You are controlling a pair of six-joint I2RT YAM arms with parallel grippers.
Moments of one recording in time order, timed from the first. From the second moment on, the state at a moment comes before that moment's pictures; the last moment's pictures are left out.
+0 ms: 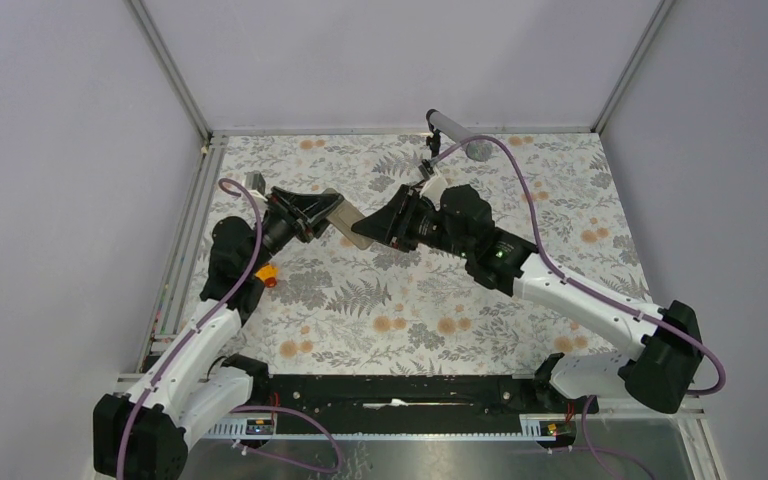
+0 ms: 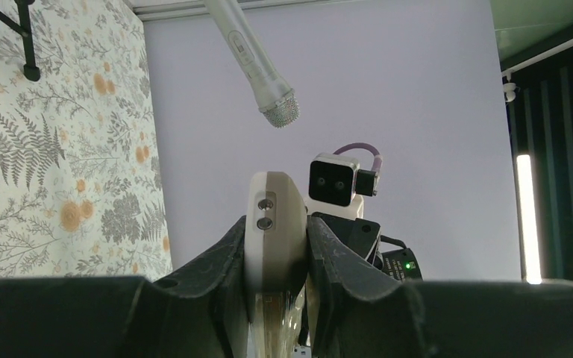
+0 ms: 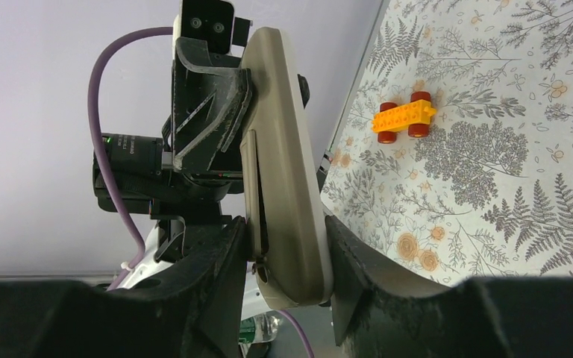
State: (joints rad) left arm -0.29 0.88 0.58 0.44 0.46 -1.57; right arm 0.88 1.30 1.07 0.04 -0.17 1.08
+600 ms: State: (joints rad) left arm -0.27 0.90 0.62 0.40 0.64 -1.44; right arm 0.79 1.27 1.05 0.00 -0.26 0.98
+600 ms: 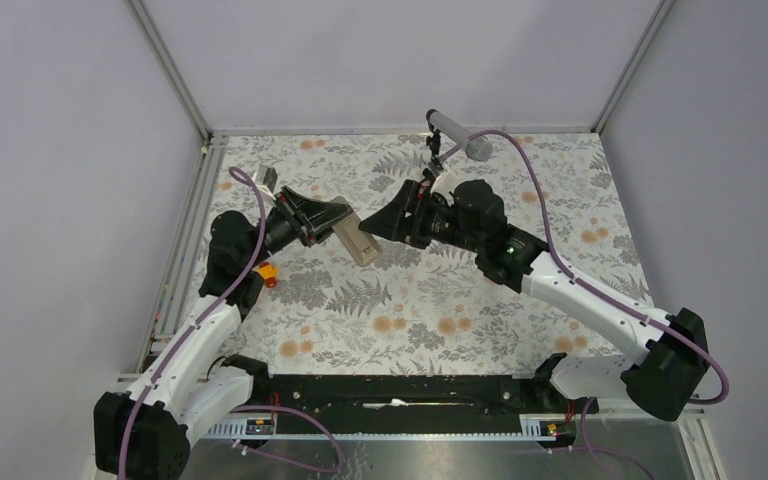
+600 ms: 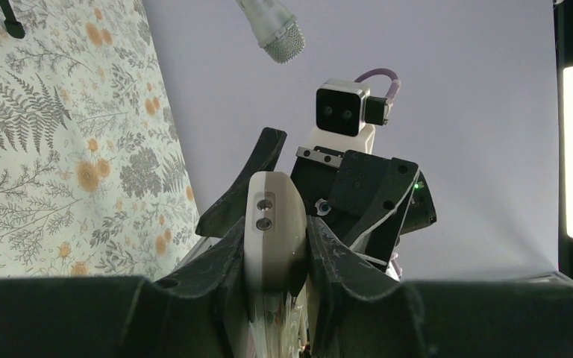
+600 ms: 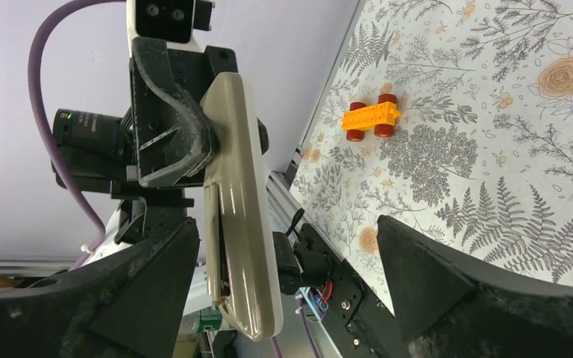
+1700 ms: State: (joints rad) left arm -0.27 0.90 0.54 0.66 0.70 -1.38; right arm 0.79 1.30 0.98 0.14 -0.52 1.00
